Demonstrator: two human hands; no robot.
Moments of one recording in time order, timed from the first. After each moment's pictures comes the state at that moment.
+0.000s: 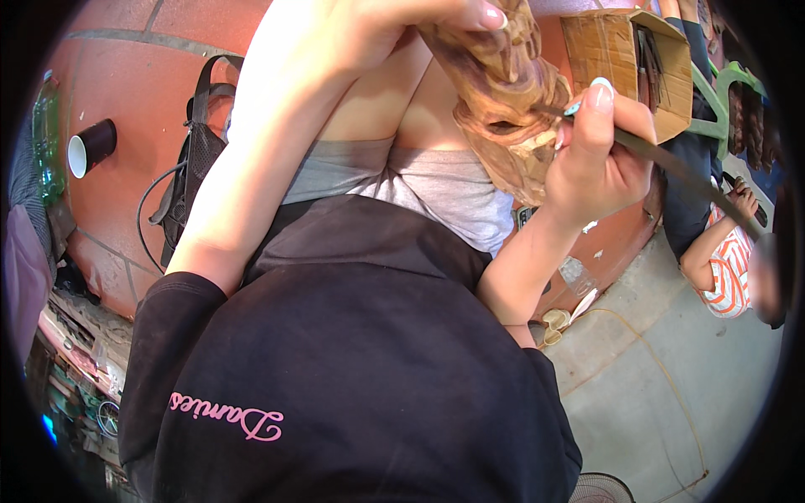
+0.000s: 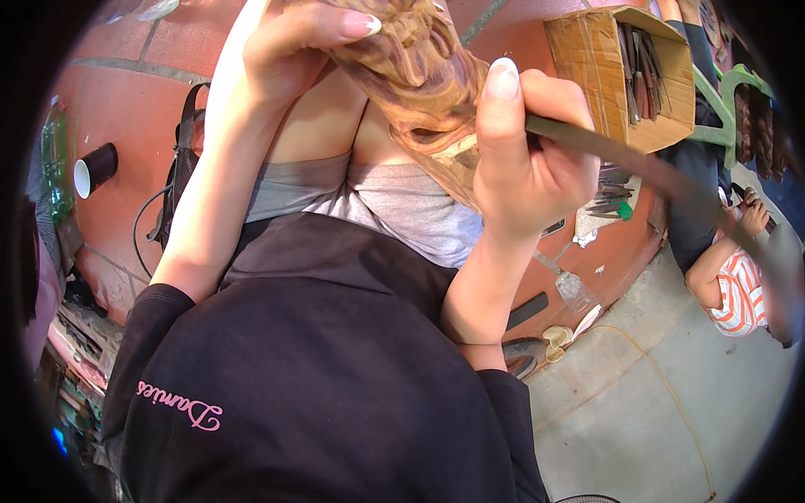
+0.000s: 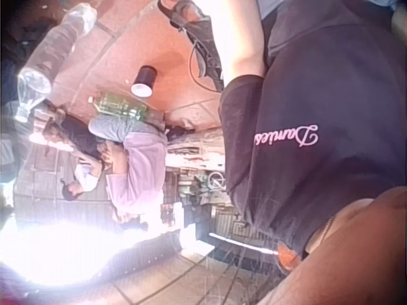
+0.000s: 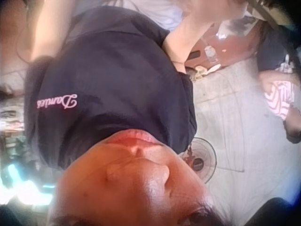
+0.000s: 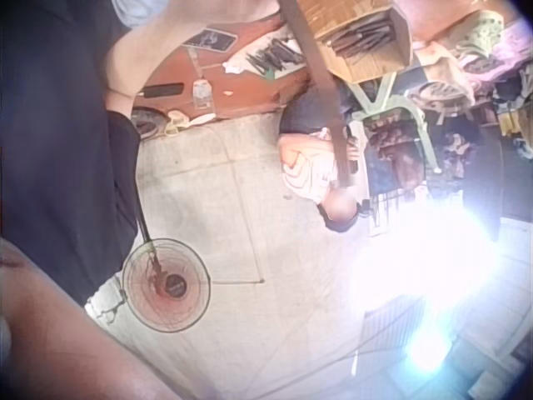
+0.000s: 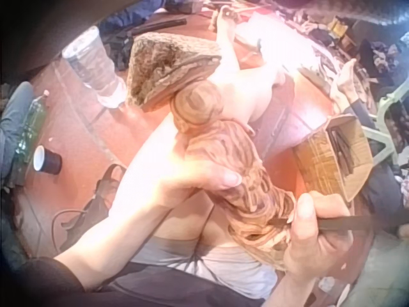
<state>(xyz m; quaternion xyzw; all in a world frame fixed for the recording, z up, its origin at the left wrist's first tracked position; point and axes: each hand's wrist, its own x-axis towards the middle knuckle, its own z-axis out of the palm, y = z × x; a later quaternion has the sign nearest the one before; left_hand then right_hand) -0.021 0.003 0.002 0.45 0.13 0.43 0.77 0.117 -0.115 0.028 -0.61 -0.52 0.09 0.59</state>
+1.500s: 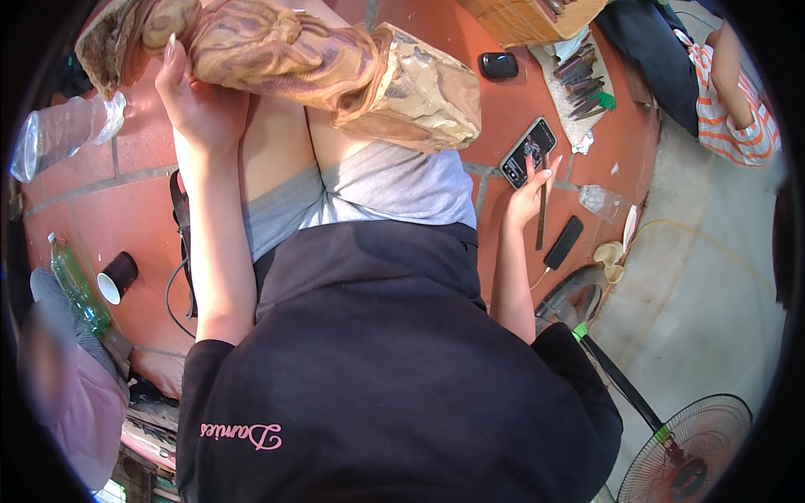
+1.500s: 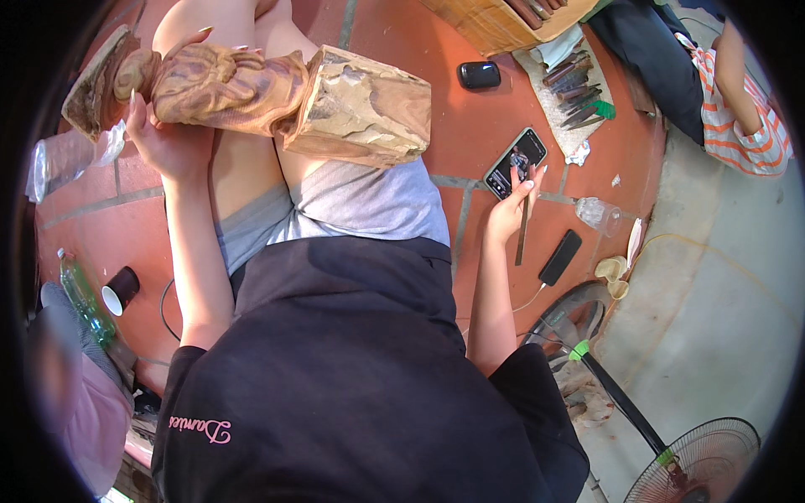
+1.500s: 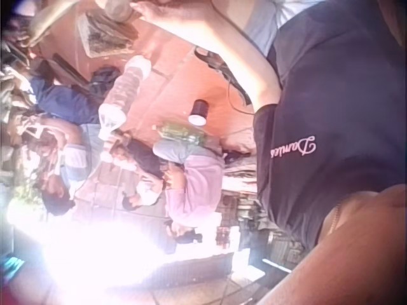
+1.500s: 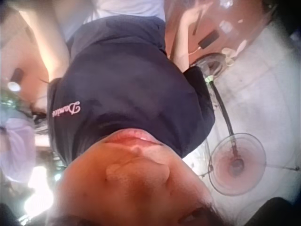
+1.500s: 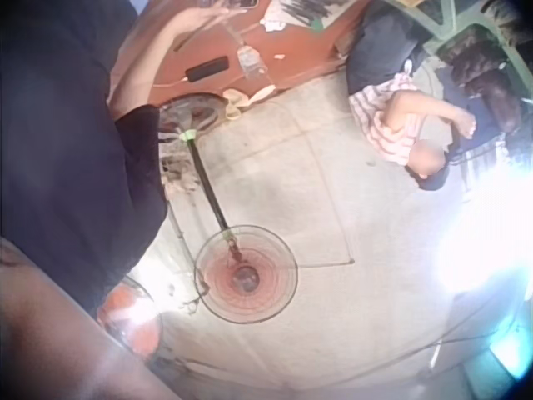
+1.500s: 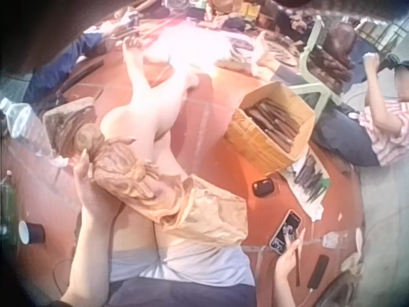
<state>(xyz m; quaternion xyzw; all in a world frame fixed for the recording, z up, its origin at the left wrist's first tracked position) -0.016 0.001 -0.019 0.31 0.18 0.46 0.81 0.202 -0.368 -0.125 -0.82 -0.10 -0.02 0.56</state>
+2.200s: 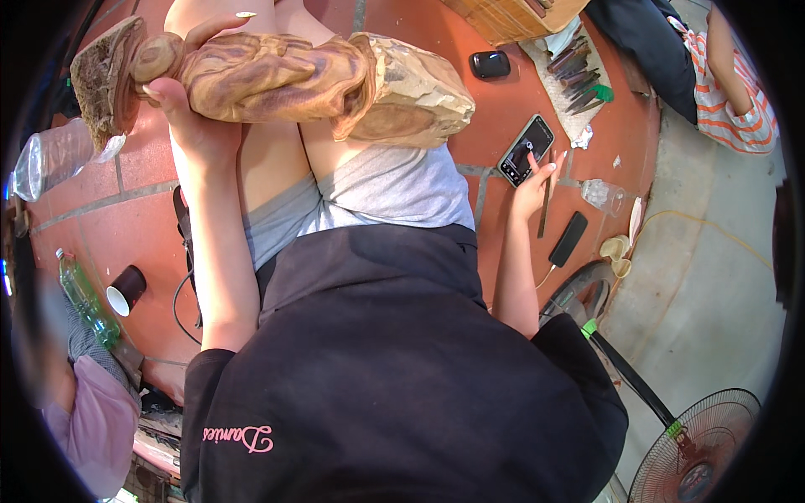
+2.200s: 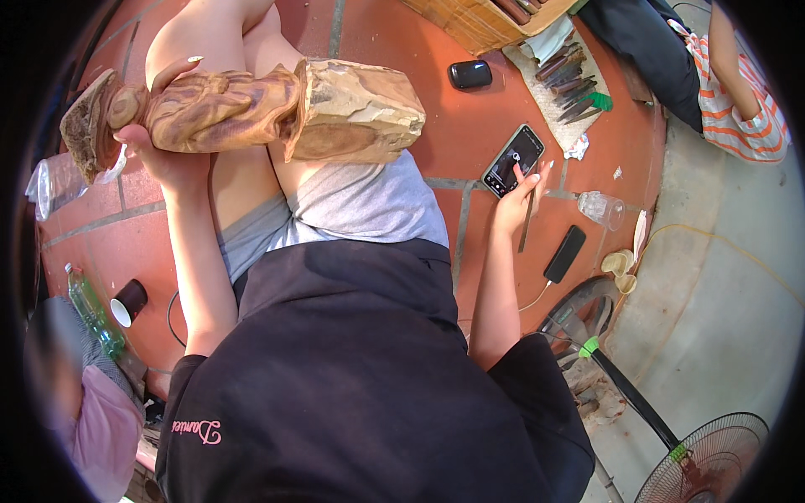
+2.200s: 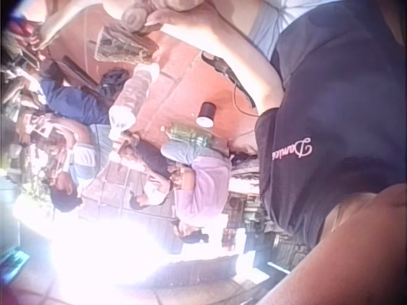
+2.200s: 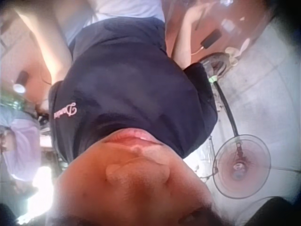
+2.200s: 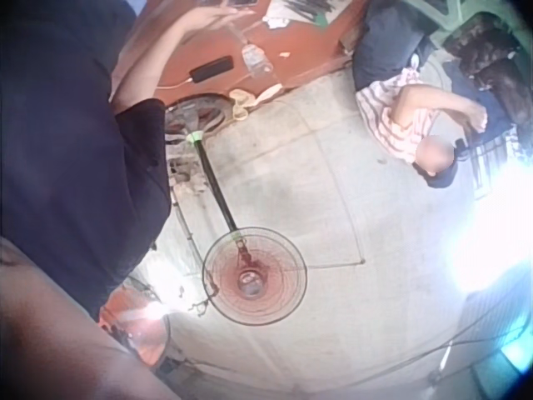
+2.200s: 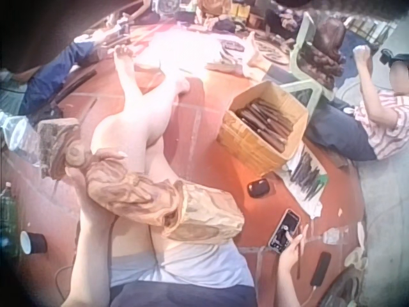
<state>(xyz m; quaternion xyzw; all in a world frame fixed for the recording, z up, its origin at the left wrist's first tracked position) -0.016 0.008 -0.021 0.52 0.18 0.40 0.73 0.227 -0.383 -0.144 -0.86 -0.11 -0.08 0.50</state>
